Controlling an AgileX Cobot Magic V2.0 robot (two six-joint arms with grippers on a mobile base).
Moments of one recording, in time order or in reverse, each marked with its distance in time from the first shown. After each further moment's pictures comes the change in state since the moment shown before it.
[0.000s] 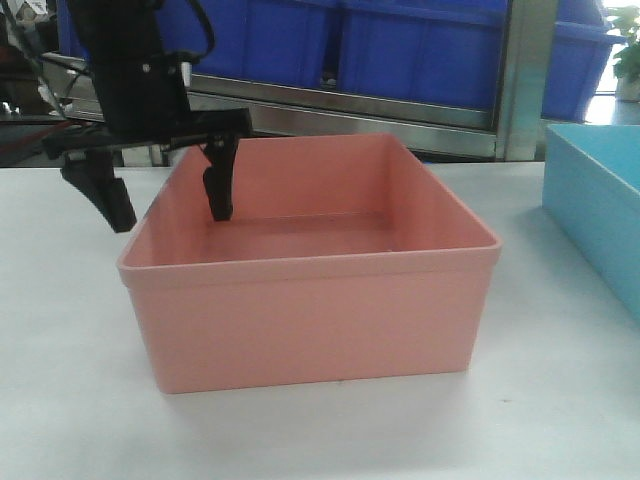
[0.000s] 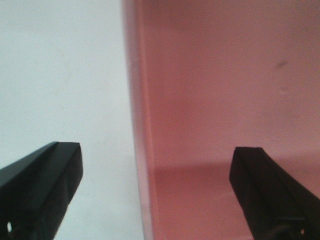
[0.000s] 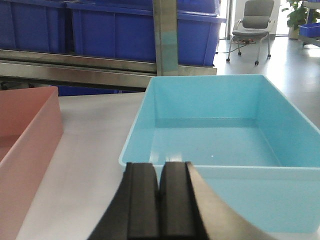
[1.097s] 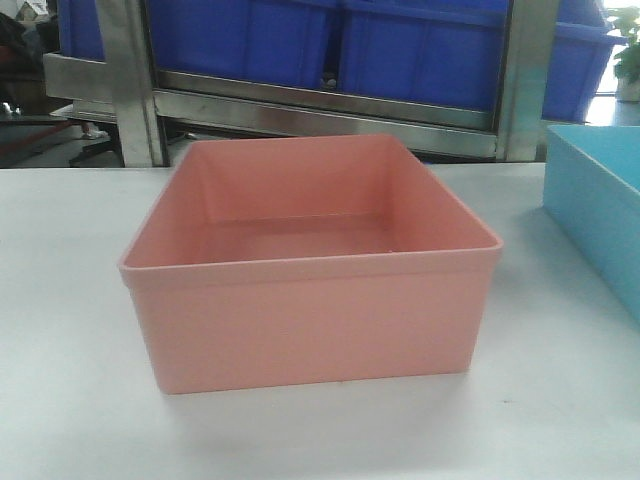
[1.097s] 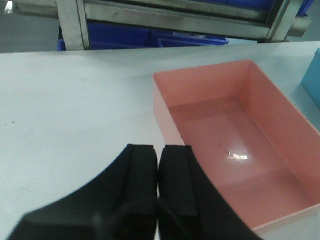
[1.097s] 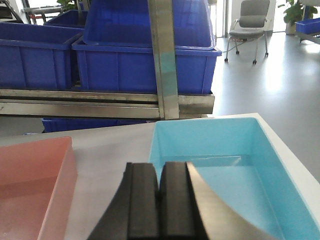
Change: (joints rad) left arm -0.002 -1.303 0.934 0.241 -0.597 0.084; right arm 0.000 0.311 -0.572 -0.007 0.315 0.044
